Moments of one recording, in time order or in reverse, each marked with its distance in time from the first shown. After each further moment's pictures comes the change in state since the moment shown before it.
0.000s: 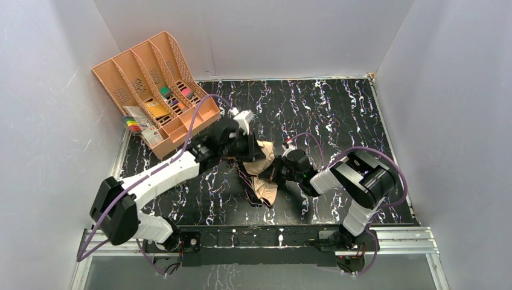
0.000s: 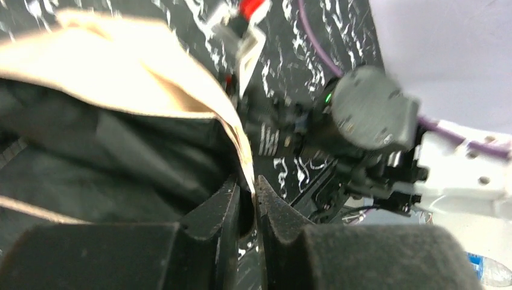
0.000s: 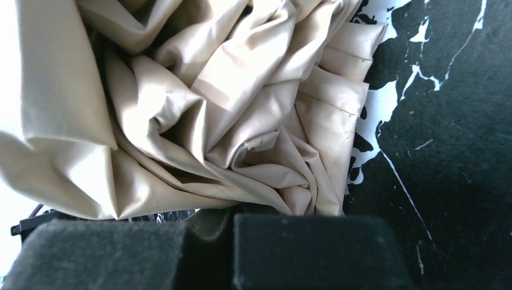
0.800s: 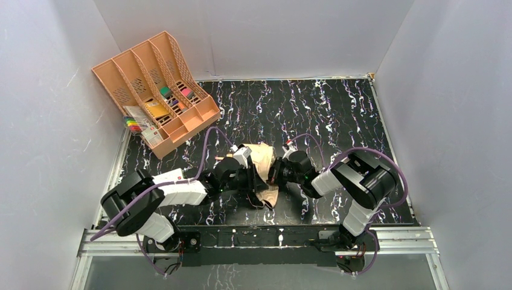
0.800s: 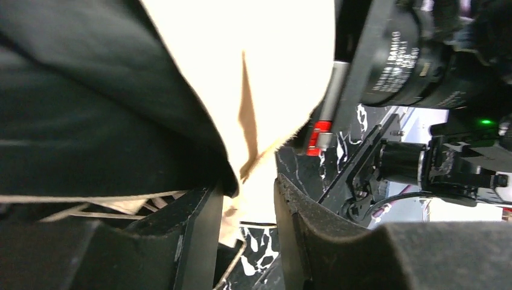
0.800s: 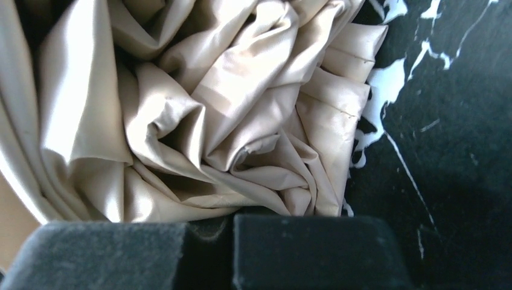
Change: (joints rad) left arm -0.154 0.048 -0.588 0.679 -0.071 -0.217; right arm 0.000 -0.003 -0.020 0.030 -0.035 -0.017
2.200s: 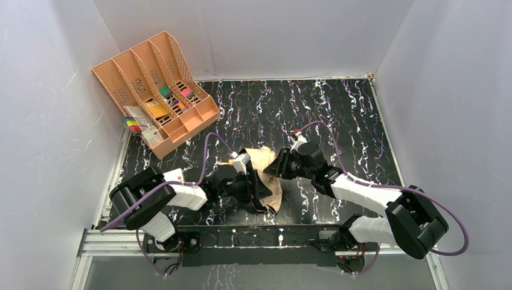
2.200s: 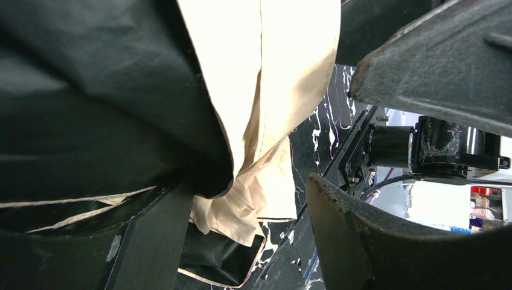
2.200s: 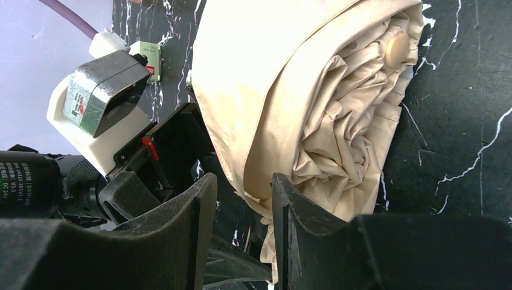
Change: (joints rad) left arm -0.016 0.097 -0.120 0.271 0.029 -0.051; right arm 0.003 -0.523 0.072 -0.582 0.083 -0.133
